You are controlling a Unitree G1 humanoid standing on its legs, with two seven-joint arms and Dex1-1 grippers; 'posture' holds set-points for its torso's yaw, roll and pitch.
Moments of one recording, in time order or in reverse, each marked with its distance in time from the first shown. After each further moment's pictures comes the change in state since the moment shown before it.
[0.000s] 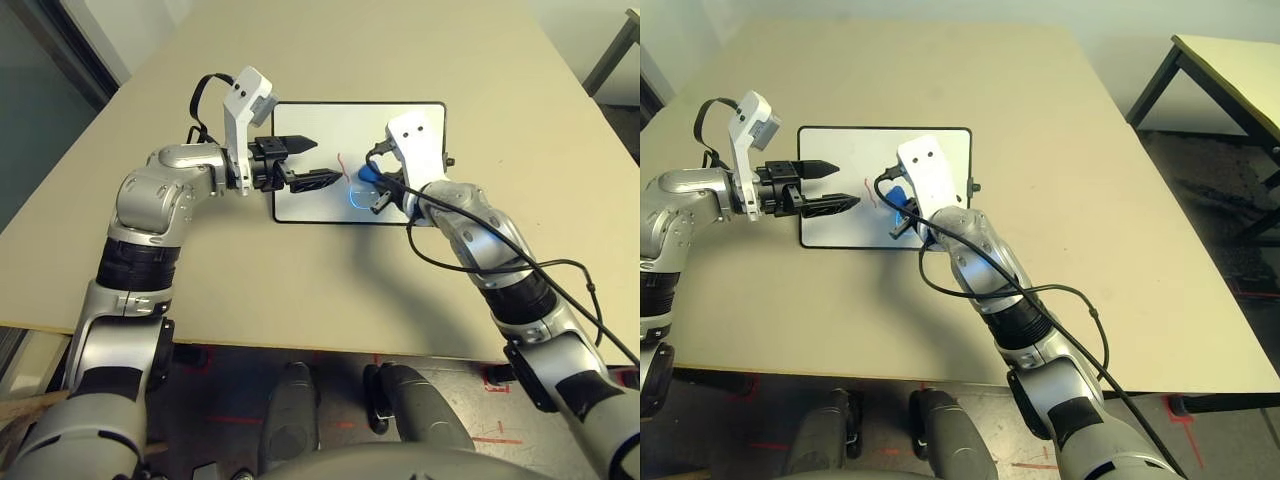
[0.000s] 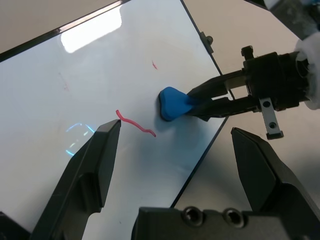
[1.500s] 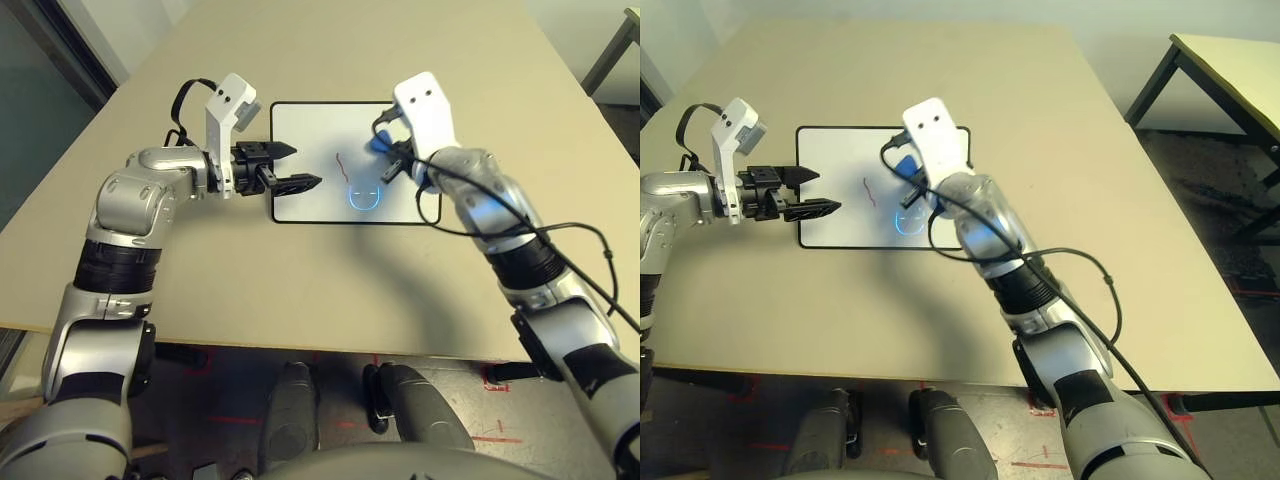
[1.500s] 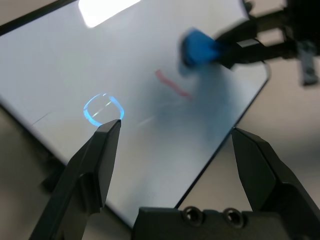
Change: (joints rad) left arm 0.027 0.108 -0.003 0.044 0.042 0.001 -0.017; right arm -0.066 -0.030 0.102 0.031 -0.044 -0.049 0.068
